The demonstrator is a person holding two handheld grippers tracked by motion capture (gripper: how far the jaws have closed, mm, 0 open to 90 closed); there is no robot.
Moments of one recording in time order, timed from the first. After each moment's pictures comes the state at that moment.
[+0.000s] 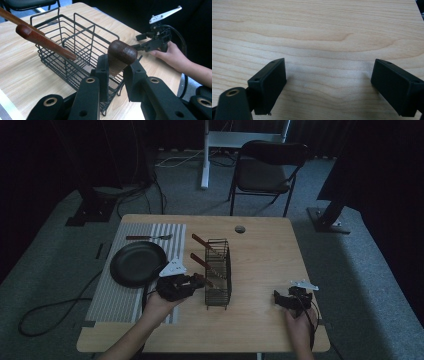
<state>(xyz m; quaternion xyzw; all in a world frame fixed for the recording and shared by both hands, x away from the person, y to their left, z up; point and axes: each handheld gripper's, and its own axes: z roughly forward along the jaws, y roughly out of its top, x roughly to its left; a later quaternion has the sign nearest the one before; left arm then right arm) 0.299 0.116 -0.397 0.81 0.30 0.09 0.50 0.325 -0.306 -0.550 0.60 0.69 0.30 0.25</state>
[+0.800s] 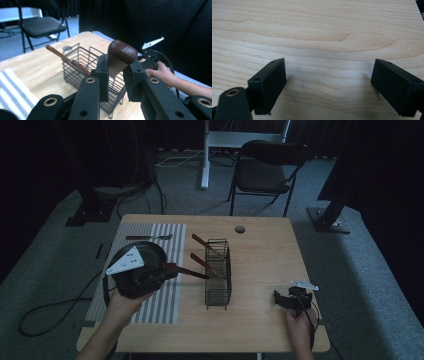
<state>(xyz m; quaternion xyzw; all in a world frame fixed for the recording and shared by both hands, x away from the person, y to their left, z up) 0.268 0.193 -0.328 0.77 0.28 0.13 0.56 0.325 -0.306 -0.550 0.60 0.69 0.30 0.25</state>
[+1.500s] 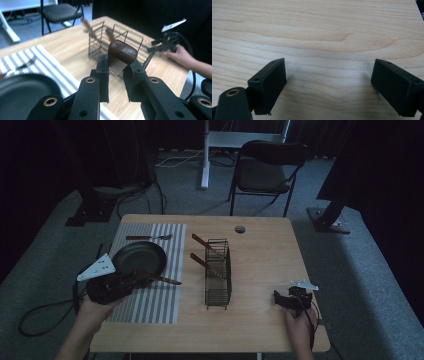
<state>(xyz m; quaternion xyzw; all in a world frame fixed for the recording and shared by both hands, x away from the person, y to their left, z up) 0.268 0.259 -0.365 0.79 0.33 0.14 0.51 0.325 -0.306 -0.550 0.60 0.69 0.30 0.25</state>
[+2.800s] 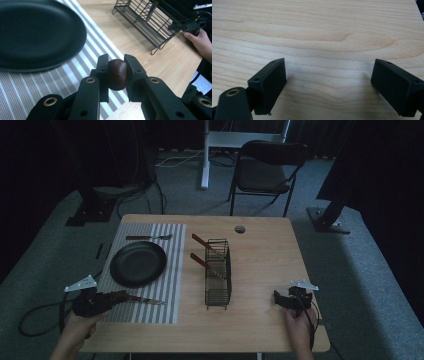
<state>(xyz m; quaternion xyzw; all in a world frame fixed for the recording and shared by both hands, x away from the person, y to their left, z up) 0.273 0.338 -0.460 0.76 0.45 0.04 0.48 0.325 -0.306 -0.550 0.60 0.69 0.30 0.25</state>
